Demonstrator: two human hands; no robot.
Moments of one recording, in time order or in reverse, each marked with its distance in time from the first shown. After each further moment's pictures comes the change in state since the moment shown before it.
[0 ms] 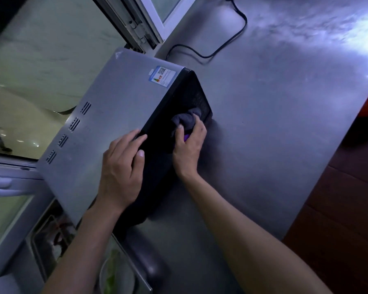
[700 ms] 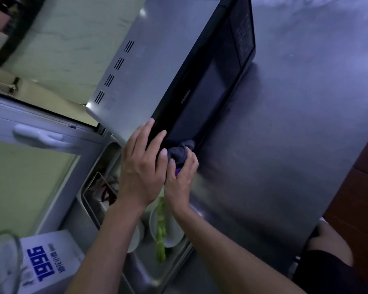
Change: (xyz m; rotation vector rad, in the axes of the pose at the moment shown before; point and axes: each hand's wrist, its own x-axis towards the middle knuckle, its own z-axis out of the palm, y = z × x) left_hand -0.165 -0.080 -0.039 0.216 -0.077 0.104; right_hand -0.268 0.110 0.075 0.047 -0.065 0.146
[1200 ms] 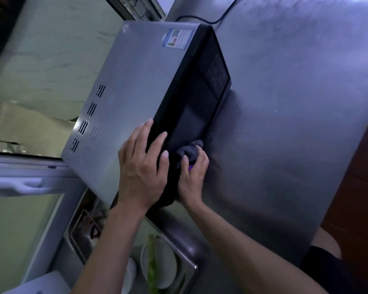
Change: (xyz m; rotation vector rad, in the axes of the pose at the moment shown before) left_hand 0.120 0.035 0.014 0.048 -0.029 0.040; right_hand 0.131 -0.042 -0.039 -0.008 0.112 0.055
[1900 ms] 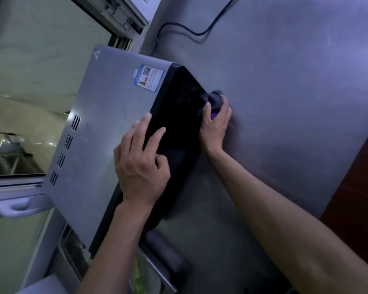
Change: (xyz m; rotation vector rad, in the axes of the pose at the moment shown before) left_hand 0.111 0.060 0.011 0.109 0.100 -0.072; right_hand 0.214 -0.096 -0.042 0.012 0.120 -0.062
